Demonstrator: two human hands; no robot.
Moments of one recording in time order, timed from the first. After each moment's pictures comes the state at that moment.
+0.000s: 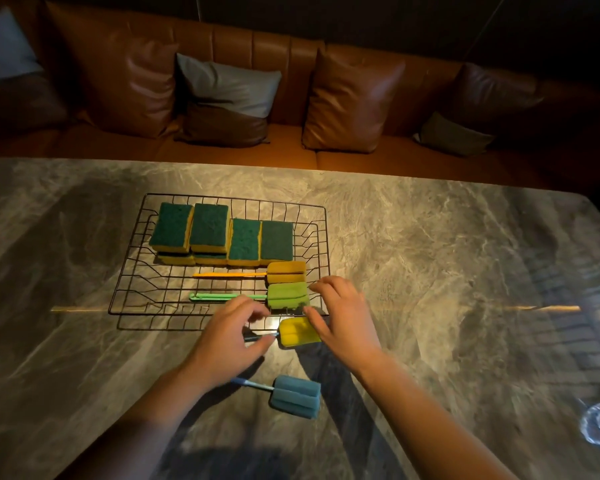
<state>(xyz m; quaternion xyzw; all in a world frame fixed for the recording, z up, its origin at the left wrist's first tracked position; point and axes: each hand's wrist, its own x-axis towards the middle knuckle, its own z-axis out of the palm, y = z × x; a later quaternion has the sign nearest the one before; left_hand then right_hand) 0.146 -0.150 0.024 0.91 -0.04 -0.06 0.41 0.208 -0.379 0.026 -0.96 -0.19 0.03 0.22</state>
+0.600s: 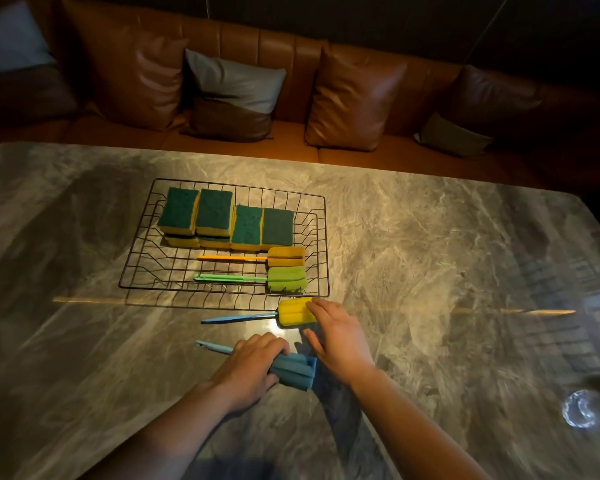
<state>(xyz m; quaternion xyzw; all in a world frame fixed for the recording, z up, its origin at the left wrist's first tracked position) 0.085 -0.193 -0.037 0.92 -0.11 -0.22 0.31 0.150 -0.396 -0.005 -0.96 -0.21 0.10 0.18</state>
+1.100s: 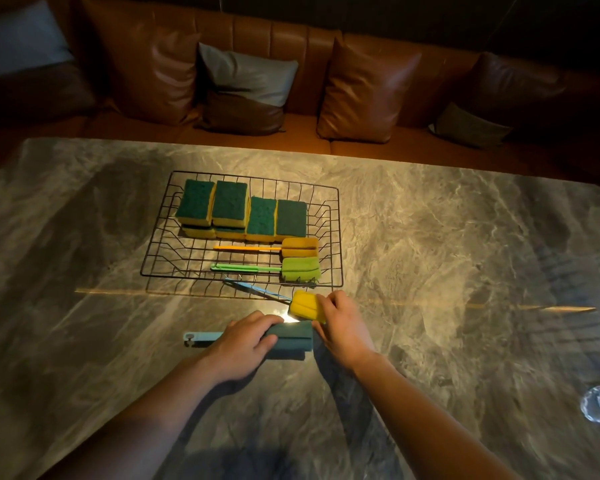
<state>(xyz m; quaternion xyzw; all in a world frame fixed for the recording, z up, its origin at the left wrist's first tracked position) 0.093 -0.152 -0.018 0.90 -0.03 -0.25 0.35 0.150 -0.384 -0.028 -0.95 -0.18 0.15 0.18</state>
